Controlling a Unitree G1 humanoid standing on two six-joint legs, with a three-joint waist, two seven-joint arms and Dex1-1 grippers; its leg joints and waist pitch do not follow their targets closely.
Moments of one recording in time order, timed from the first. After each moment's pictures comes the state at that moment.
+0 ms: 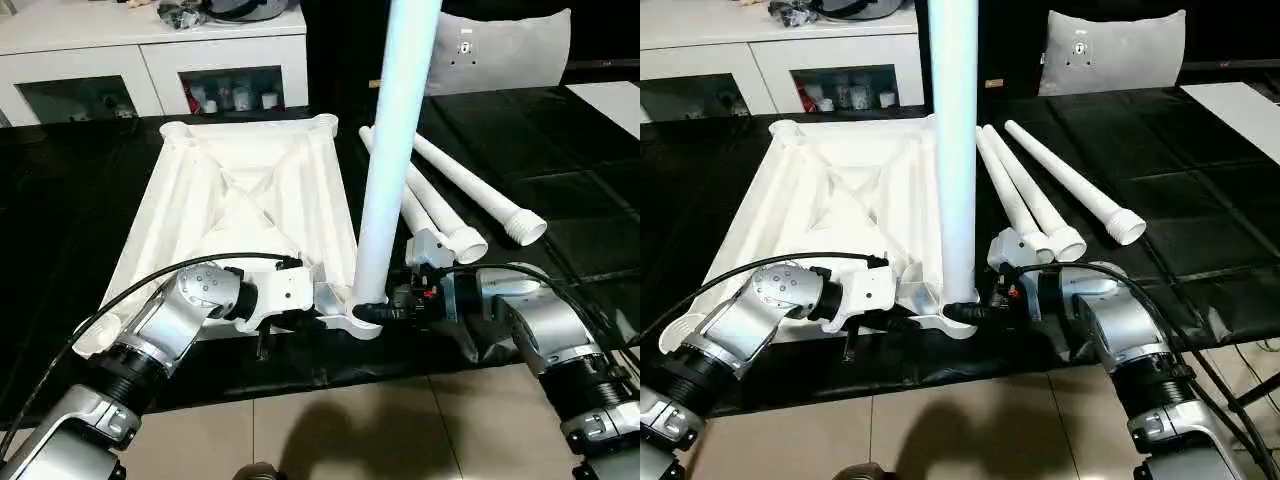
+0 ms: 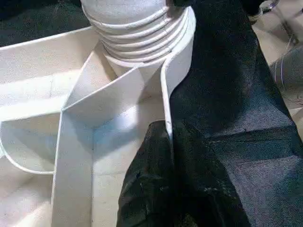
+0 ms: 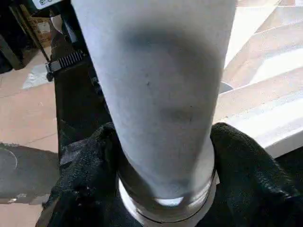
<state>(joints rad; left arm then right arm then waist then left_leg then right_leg) -0.52 0.45 -0.45 0.37 0.09 0.02 -1.16 -0.48 -0.42 0.23 0.39 0.19 0.22 1.21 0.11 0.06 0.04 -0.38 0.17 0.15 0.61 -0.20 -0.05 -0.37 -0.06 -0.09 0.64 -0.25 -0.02</state>
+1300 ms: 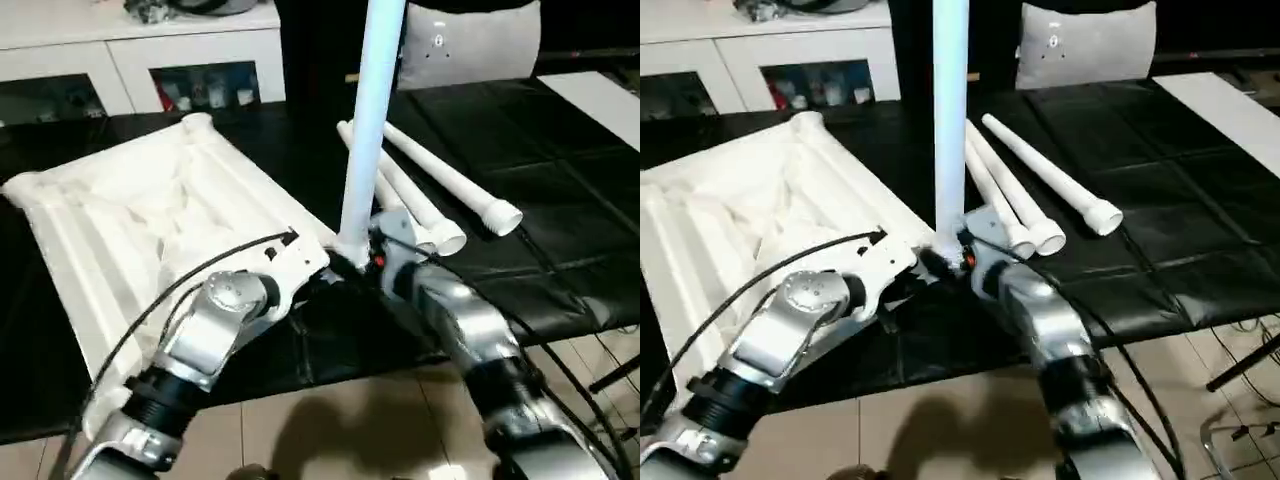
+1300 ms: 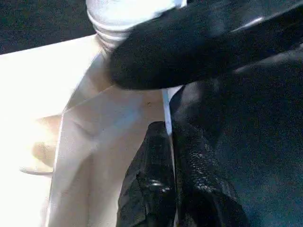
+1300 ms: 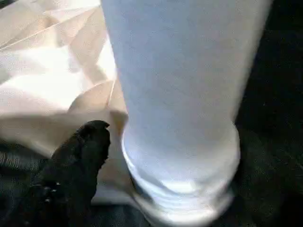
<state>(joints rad) -0.44 0.28 -0.33 0.17 0.15 0.50 -0.73 -0.49 -0.12 0.10 0.45 0.10 0.30 0.58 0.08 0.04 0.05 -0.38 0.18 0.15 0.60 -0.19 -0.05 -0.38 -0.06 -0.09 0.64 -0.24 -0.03</state>
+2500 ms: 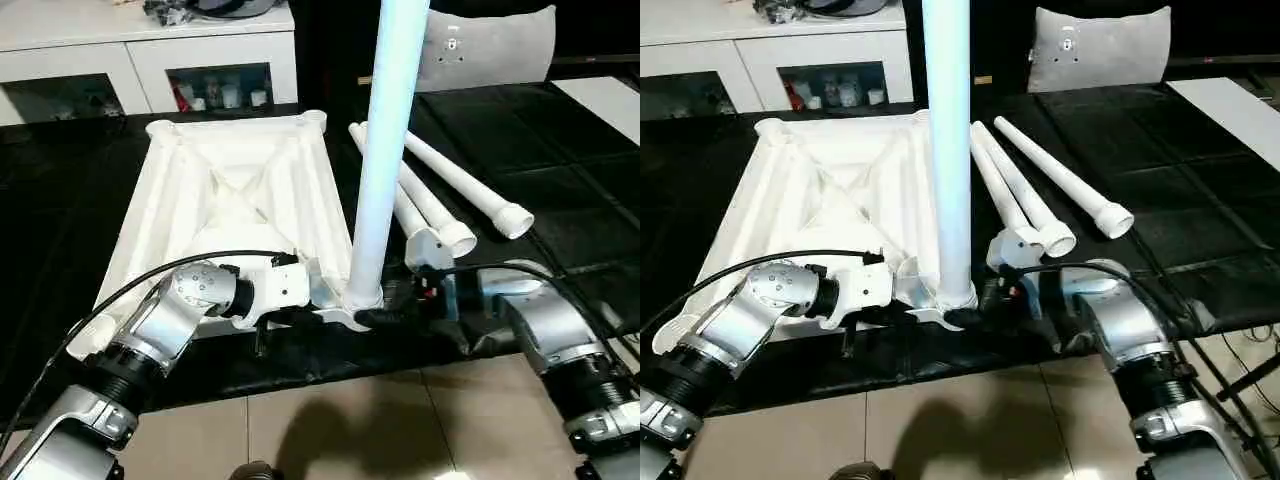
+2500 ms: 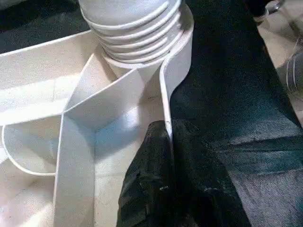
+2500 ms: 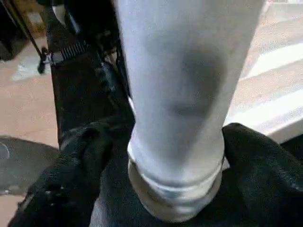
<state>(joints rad) -0.52 0.46 -0.43 0.39 0.09 -0.01 -1.14 -0.48 -0.43 0.23 0.37 0.18 0.20 1.21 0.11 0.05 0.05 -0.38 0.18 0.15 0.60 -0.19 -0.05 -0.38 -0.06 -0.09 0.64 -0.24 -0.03</state>
